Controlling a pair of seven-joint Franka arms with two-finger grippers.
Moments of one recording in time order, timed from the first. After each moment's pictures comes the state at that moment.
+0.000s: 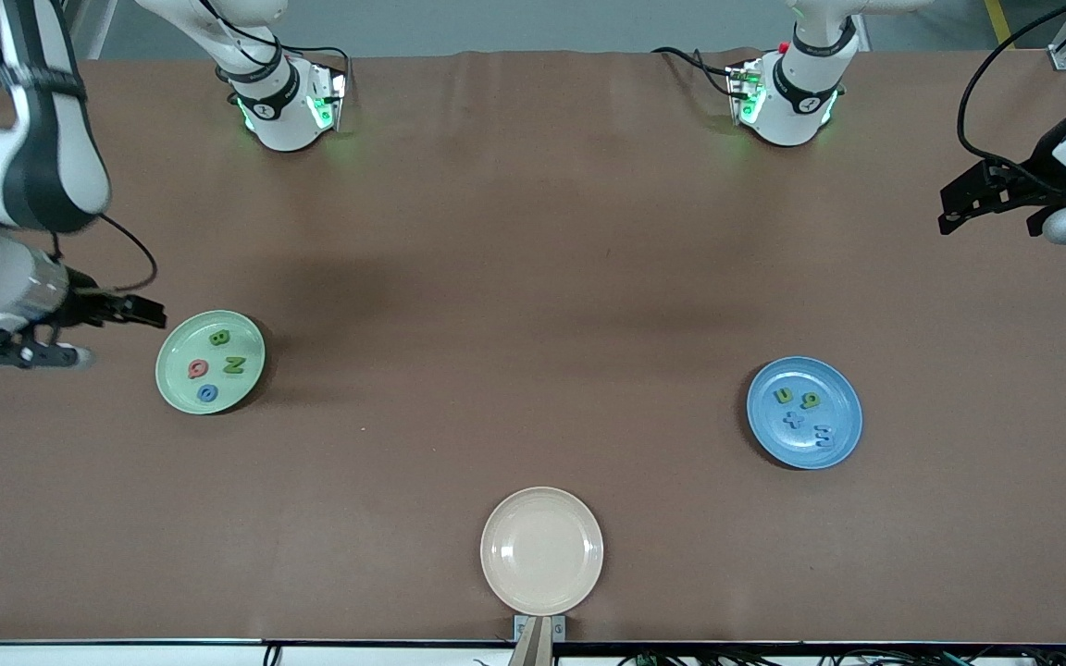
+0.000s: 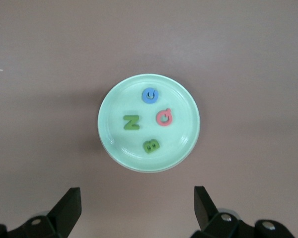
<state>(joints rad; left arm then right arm) -0.02 -0.02 -0.07 -1.53 0.01 1.50 -0.04 -0.17 0.05 0.07 -1.91 -0.03 1.86 -0.04</state>
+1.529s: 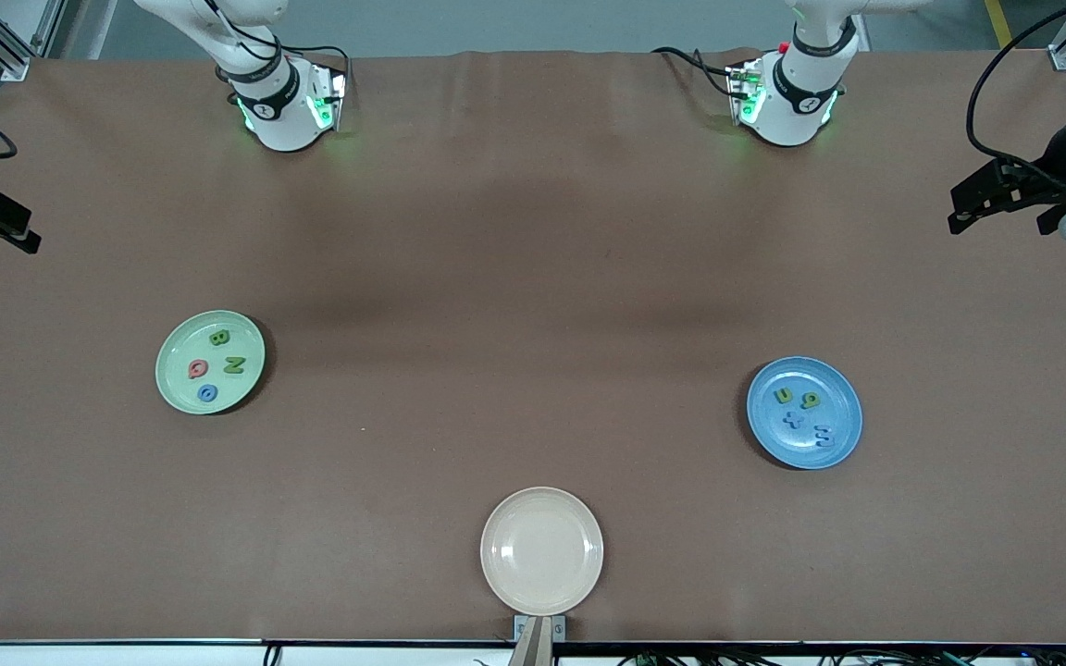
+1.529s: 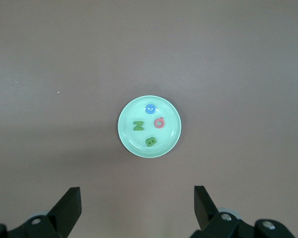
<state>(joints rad) -0.01 -0.02 -0.07 -1.52 0.01 1.50 -0.04 -0.10 0.00 0.03 -1.51 -0.03 1.53 -0.04</state>
